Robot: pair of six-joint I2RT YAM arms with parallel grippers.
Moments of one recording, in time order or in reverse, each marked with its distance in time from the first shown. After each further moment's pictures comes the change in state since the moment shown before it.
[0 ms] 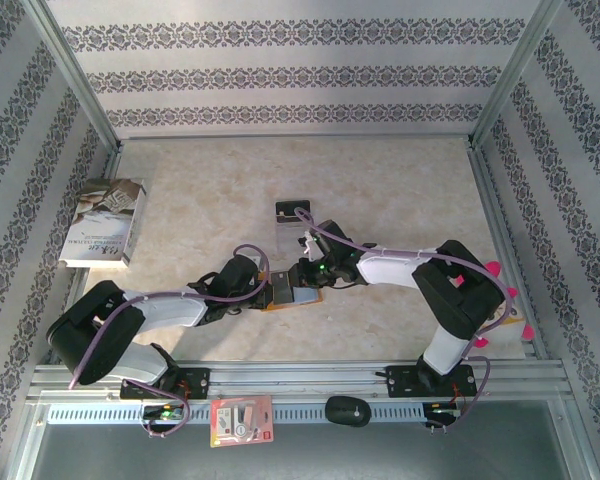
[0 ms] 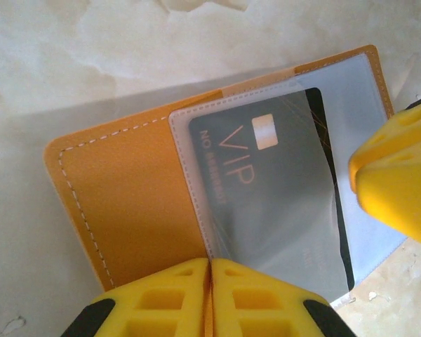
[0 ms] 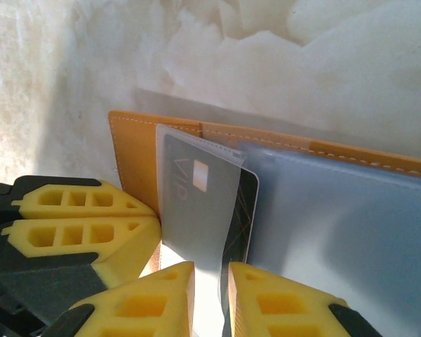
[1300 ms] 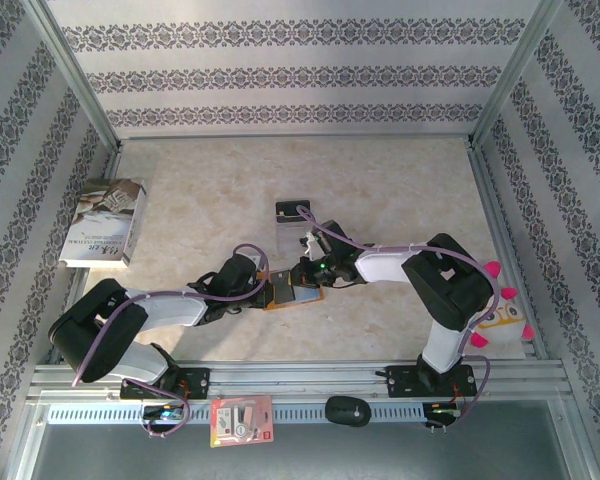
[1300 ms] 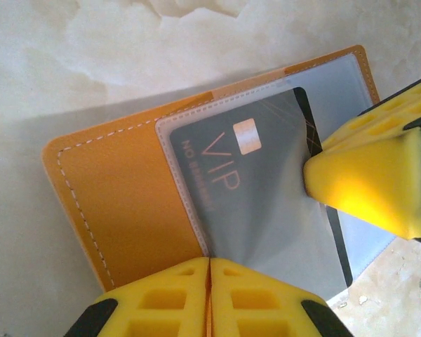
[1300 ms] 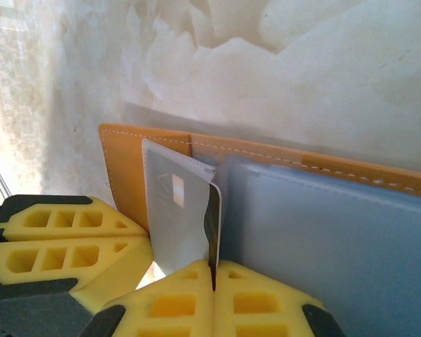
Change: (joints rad) left arm 0.018 0.014 -0.011 0.046 0.036 -0.005; right arm -0.027 0.063 -0.016 0.092 -0.064 0.050
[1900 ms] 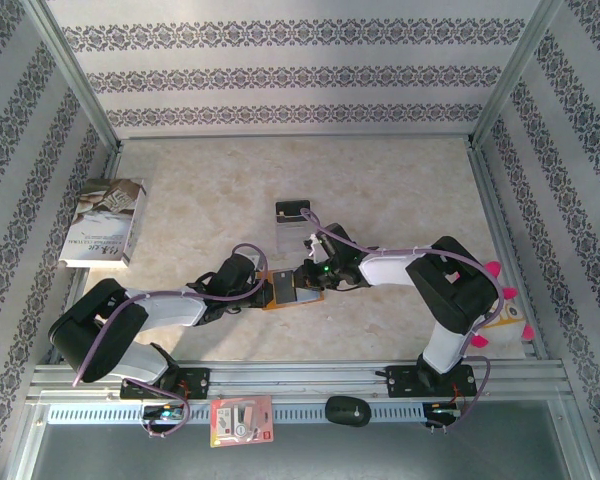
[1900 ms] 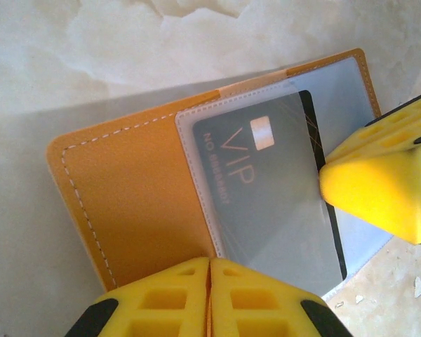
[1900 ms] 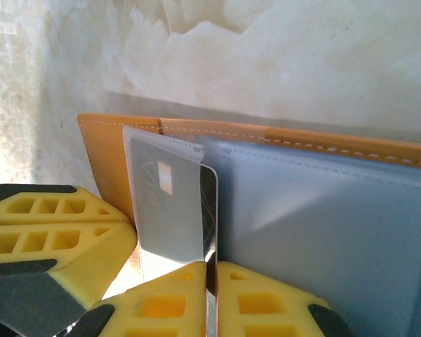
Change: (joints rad) left arm 0.008 0.000 -0.008 0.015 0.016 -0.007; right arm -0.013 -0.030 -0.043 0.008 0.017 0.009
